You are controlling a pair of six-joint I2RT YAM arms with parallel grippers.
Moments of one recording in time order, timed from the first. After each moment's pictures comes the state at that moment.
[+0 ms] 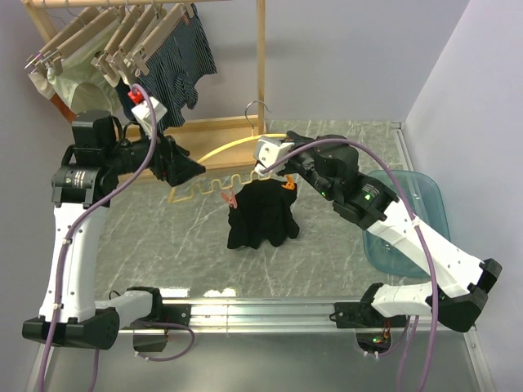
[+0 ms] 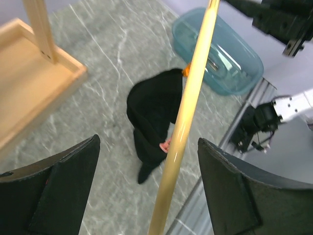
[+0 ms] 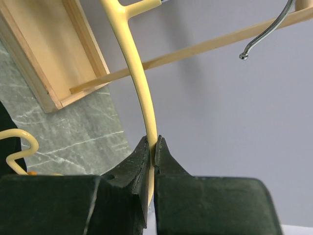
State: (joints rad) left arm -0.06 1.14 1.58 -0.84 0.90 0.01; right arm 0.84 1.23 1.40 -0.33 0.25 -1.05
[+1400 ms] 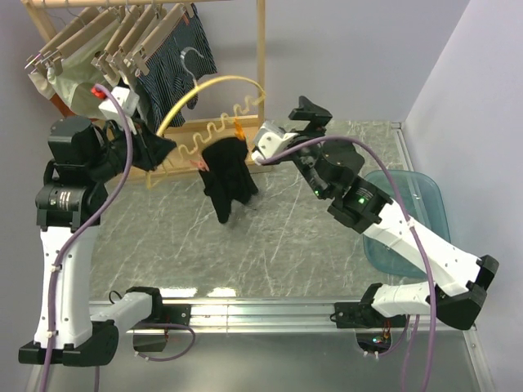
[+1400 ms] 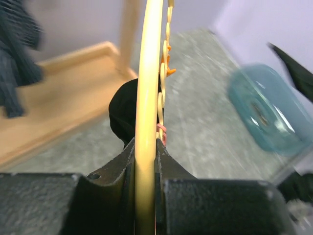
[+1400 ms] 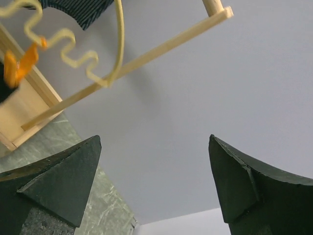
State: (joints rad) left arm -0.06 1.04 1.59 -0.77 0.55 -0.15; right arm 0.90 1.24 1.38 -0.02 0.40 -1.11
